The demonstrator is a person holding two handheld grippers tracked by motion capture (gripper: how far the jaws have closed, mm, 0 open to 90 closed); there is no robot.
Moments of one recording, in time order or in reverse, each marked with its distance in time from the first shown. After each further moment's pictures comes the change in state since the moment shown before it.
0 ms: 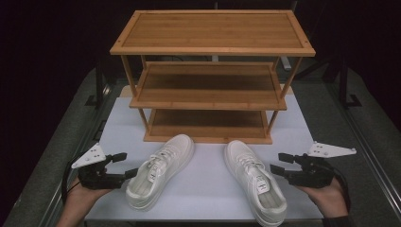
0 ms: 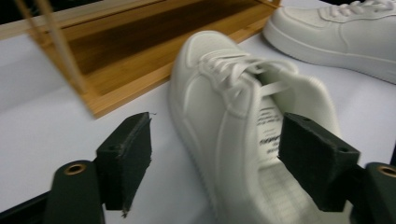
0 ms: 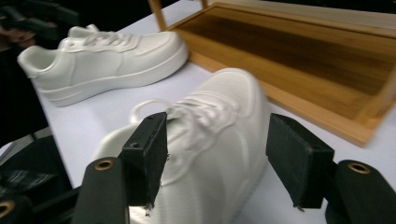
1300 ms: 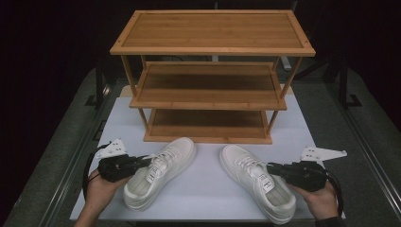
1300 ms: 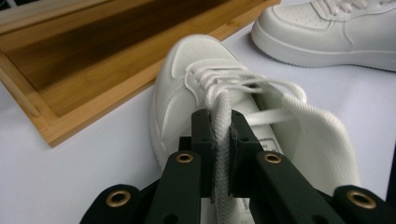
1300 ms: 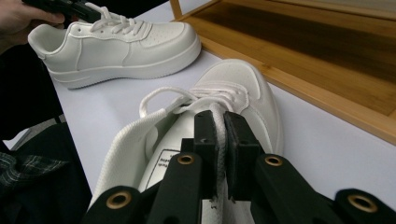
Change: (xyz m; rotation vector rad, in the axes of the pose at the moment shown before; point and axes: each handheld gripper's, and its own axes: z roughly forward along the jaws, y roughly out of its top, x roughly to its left) left arm -0.008 0.019 0.033 0.049 -0.054 0.028; right arm 0.004 -0.006 0.010 0.032 0.051 -0.019
